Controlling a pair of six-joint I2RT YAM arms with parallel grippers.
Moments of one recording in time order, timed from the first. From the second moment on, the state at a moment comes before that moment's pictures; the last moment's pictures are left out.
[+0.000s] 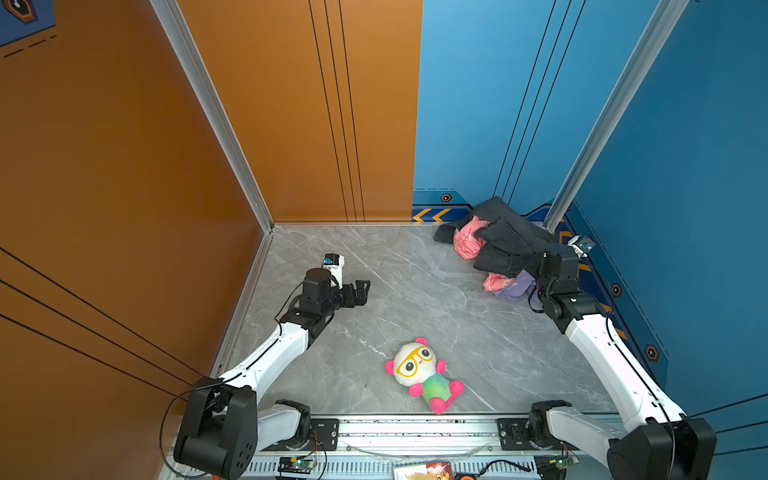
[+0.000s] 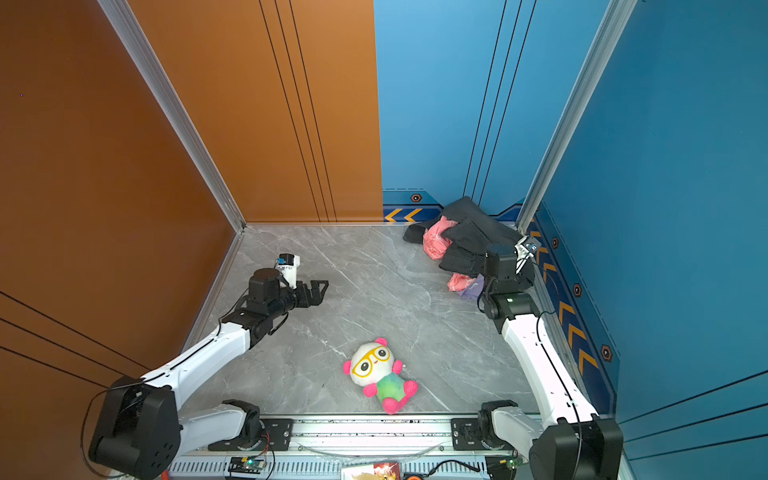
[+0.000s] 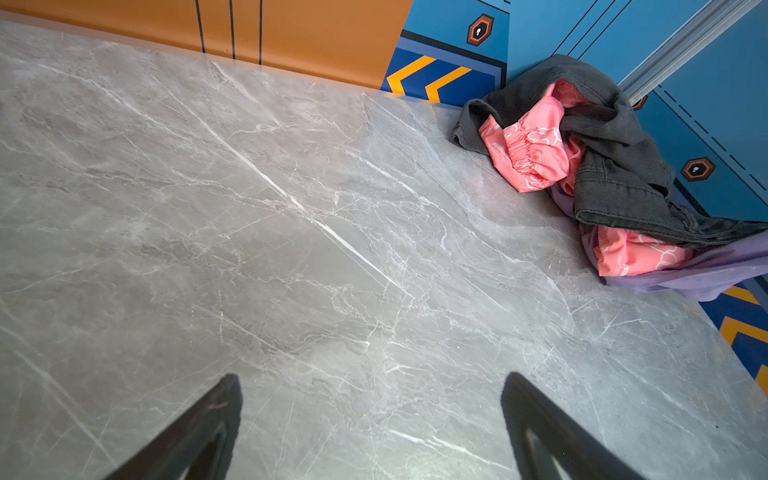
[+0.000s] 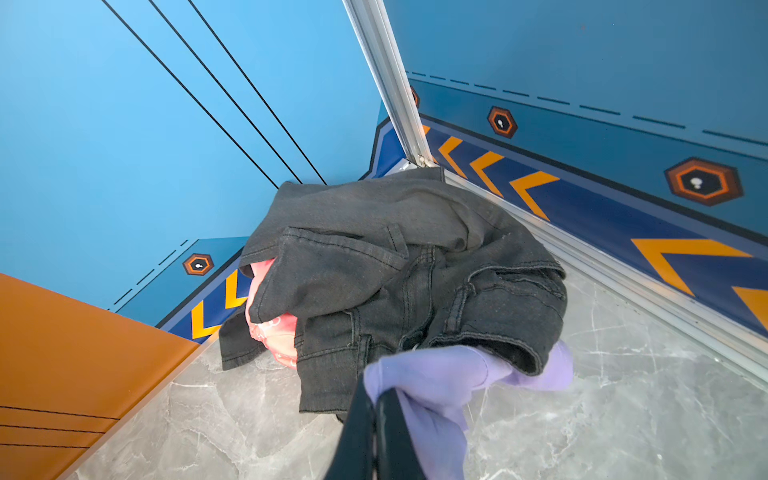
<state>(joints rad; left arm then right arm) -0.25 1.22 0.67 0.05 0.19 -0.32 0.11 1.12 0.97 -0.29 0.47 0.68</state>
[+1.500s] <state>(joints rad) -0.28 1.22 0.67 0.06 0.16 -0.34 0.44 1.36 1.50 -0.33 0.30 0.08</state>
